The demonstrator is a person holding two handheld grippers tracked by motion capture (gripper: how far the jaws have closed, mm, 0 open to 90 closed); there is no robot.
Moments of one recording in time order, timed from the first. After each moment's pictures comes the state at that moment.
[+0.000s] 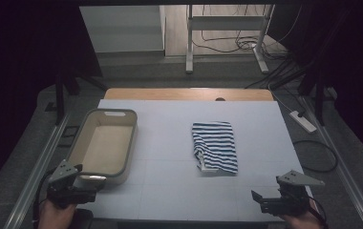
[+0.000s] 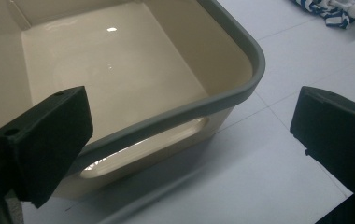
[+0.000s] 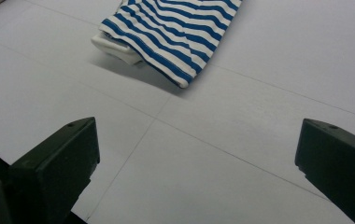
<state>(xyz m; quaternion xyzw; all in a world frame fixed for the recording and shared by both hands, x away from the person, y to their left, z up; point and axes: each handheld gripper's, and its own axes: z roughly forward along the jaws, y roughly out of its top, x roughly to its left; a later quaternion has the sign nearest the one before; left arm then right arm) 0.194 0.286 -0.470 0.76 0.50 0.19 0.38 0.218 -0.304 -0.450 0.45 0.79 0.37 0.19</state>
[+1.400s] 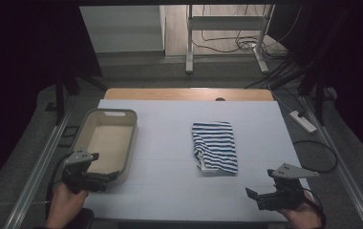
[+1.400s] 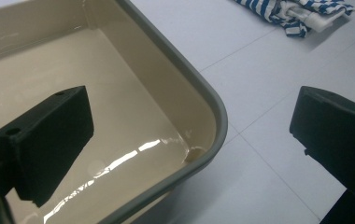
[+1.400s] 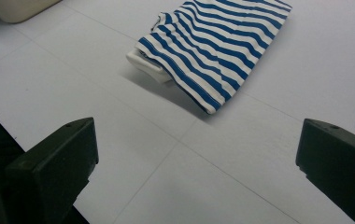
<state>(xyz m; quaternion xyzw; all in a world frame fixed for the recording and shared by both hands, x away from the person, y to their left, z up) 0.233 0.262 -0.452 0.80 0.44 0.15 0.39 0.233 -0.293 -0.440 0.39 0.82 0.39 0.16</state>
